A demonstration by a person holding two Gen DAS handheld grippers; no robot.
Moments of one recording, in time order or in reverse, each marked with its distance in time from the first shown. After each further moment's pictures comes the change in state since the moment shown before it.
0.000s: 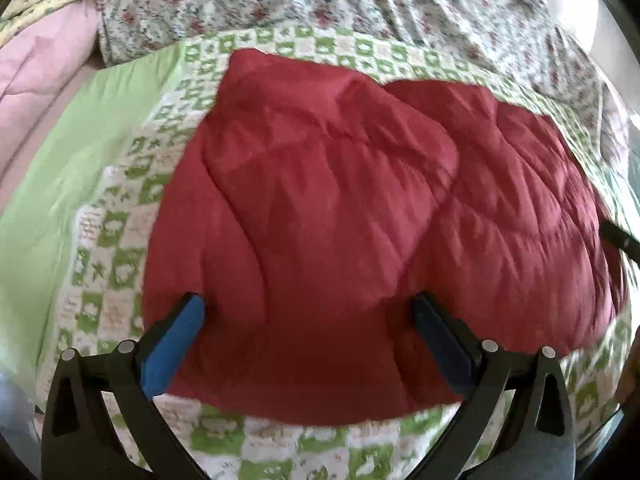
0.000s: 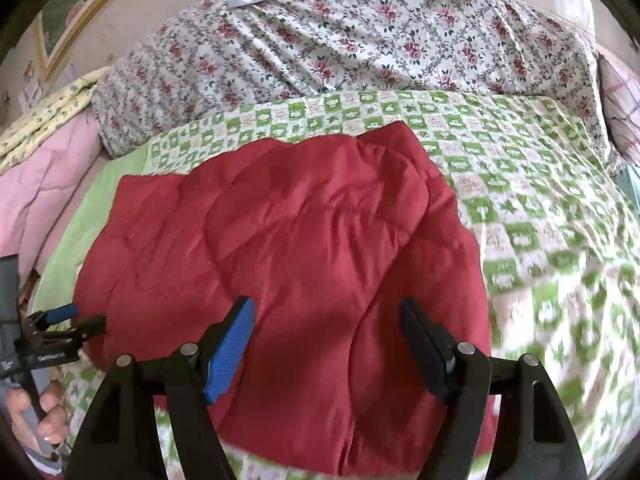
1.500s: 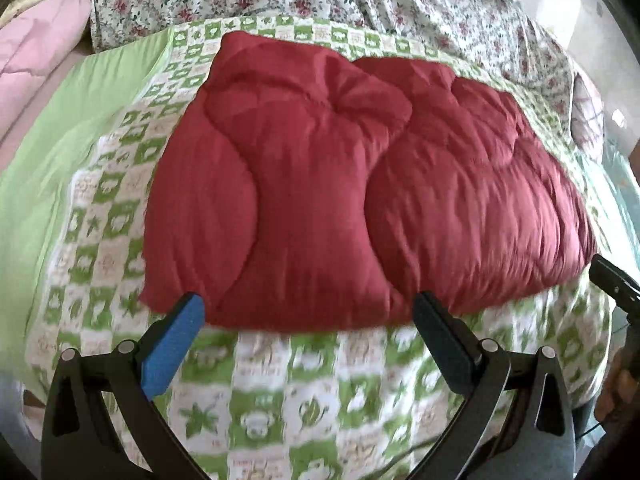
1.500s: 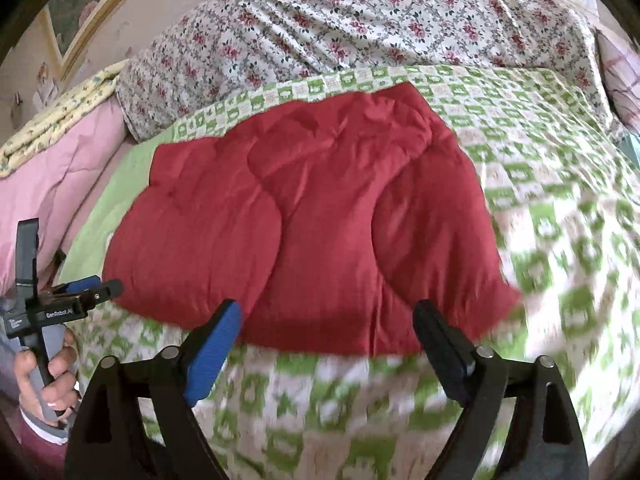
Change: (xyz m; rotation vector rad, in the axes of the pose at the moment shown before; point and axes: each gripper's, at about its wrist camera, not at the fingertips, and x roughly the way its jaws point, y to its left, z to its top) left arm -0.032 0.001 -0.048 0.042 0.047 -0.087; right arm -0.061 0.014 -0.082 0.001 0.034 0.087
